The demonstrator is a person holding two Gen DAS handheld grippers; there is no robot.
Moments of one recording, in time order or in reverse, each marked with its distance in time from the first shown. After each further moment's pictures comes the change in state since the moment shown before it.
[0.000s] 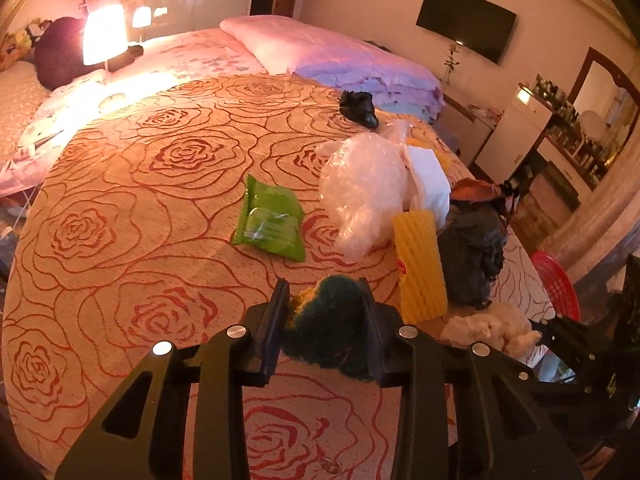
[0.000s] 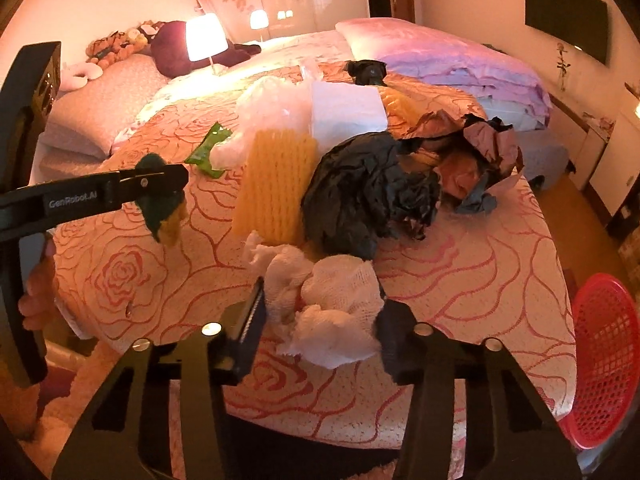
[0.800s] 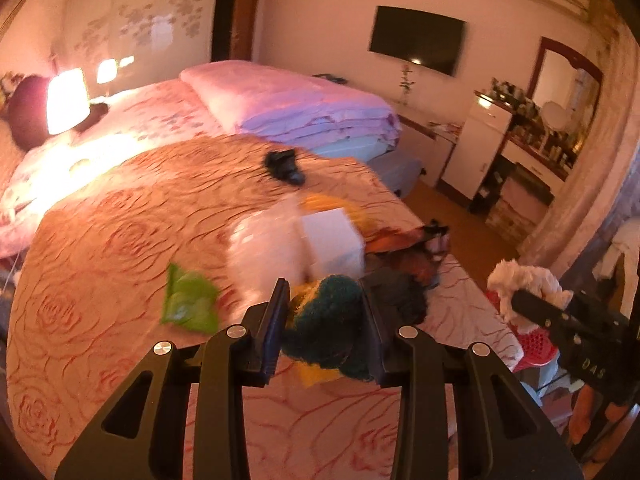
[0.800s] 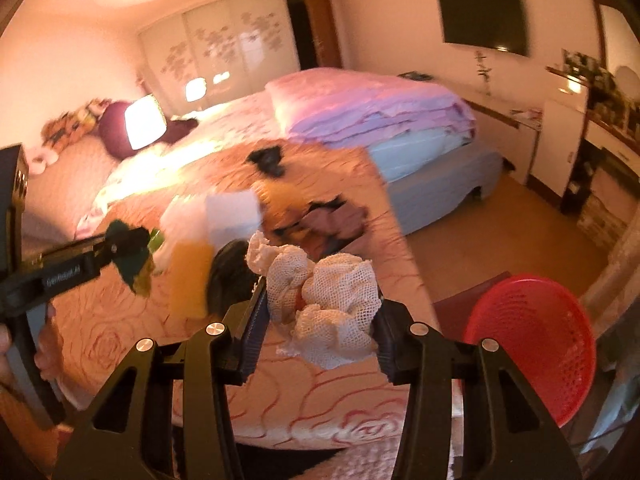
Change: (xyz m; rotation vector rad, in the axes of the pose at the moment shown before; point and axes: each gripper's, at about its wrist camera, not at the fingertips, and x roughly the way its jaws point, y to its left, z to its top) left arm -0.017 -0.079 0.028 0.159 -0.142 -0.075; right arm -0.082 -0.082 0.010 0.213 -0.230 -0.175
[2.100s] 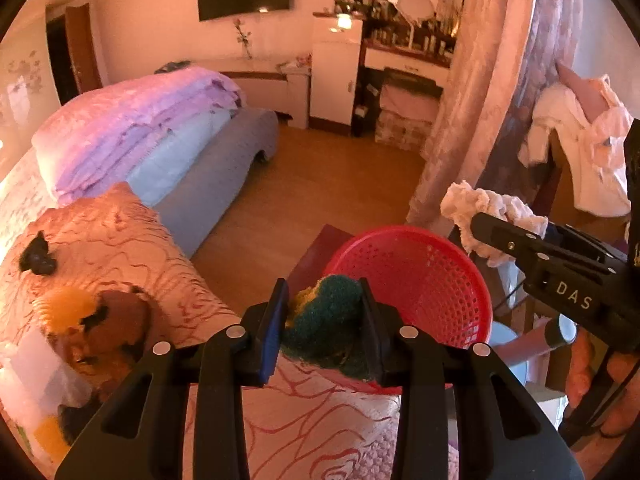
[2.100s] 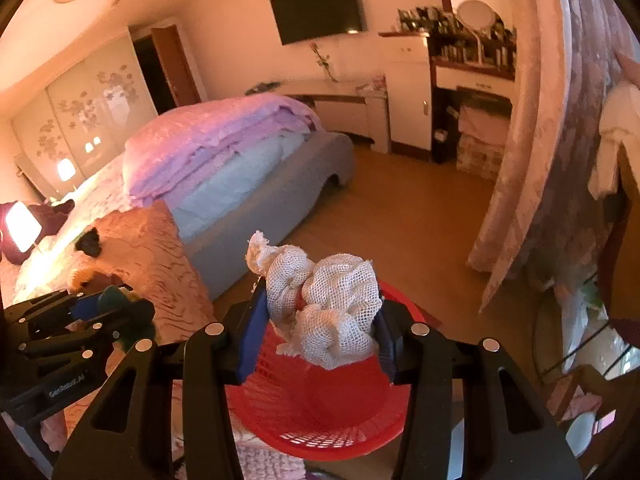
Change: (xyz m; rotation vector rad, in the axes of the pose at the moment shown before) left arm 0.115 -0.241 0.009 0.439 0.181 -0.284; right arm -0.036 -0.188 -0.024 0.344 -0.032 -0.360
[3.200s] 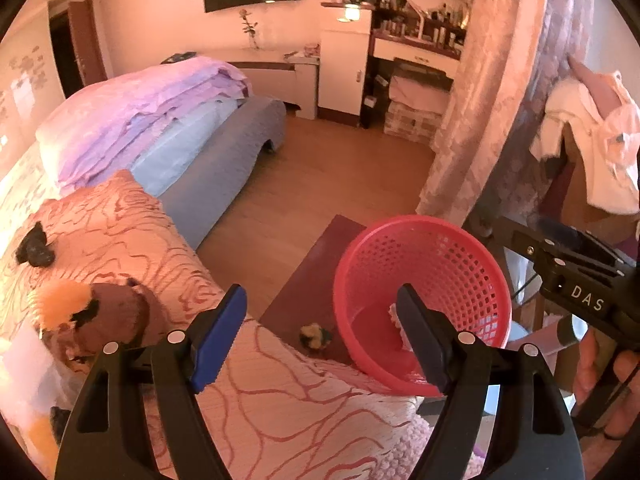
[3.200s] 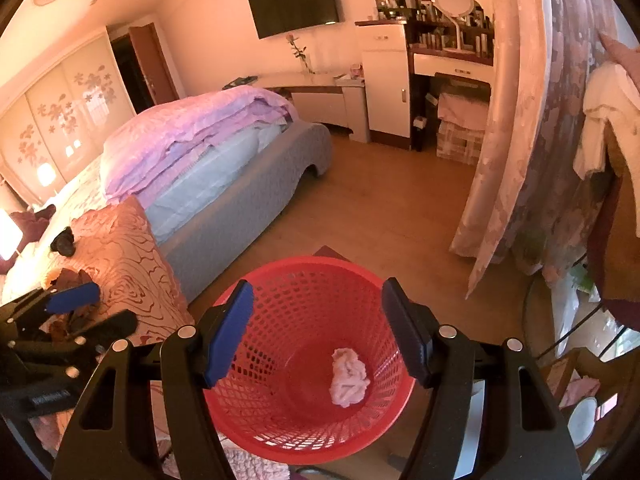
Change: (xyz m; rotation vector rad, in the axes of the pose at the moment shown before) left arm 0.008 0.015 -0.003 -0.027 0.012 0.028; right arm 0.011 -0.012 -0.002 0.029 0.005 -0.053
